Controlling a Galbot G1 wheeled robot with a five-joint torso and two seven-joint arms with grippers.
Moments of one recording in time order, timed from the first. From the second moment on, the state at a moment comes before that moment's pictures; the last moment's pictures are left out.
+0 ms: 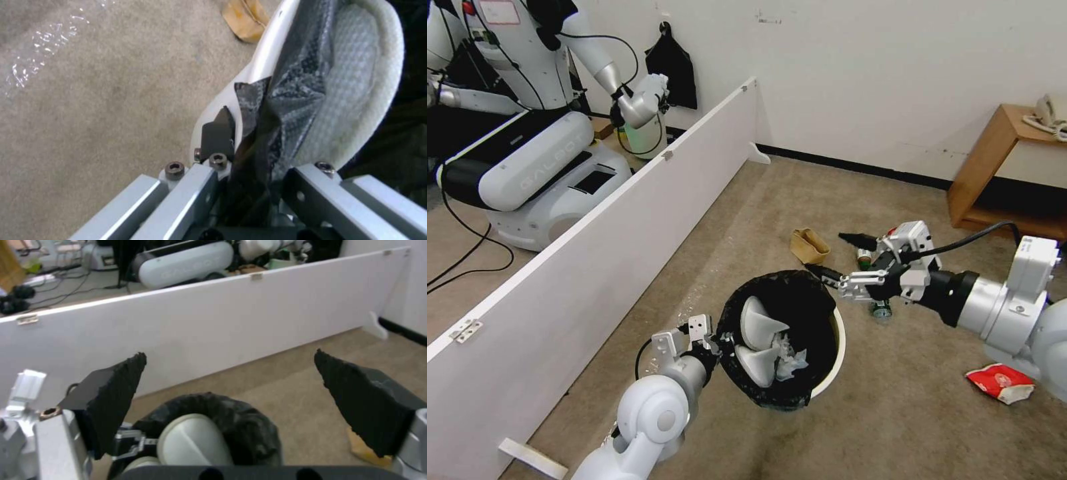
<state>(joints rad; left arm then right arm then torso) 1.24 -1.26 -0.16 -2.12 -0.96 0.59 -0.51 -1.48 0.30 0.87 2.41 1.30 -0.32 -0.05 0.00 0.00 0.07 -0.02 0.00</state>
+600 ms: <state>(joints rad) 1.29 -1.31 -0.18 -2.19 -0.93 0.61 -0.52 -1.59 0.51 1.02 2.42 1.15 -0.33 -0.06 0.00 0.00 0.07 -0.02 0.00</state>
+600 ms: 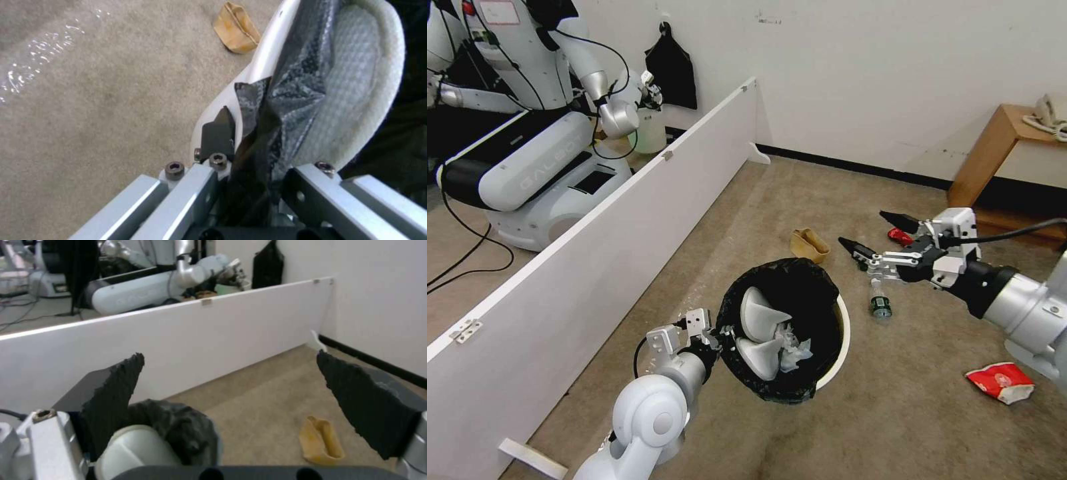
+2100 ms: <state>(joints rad) 1.34 -1.32 -0.19 -2.25 -0.77 0.61 -0.41 -1.87 1.17 1.31 2.50 0.68 -0.24 -0.35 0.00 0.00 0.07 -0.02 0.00</state>
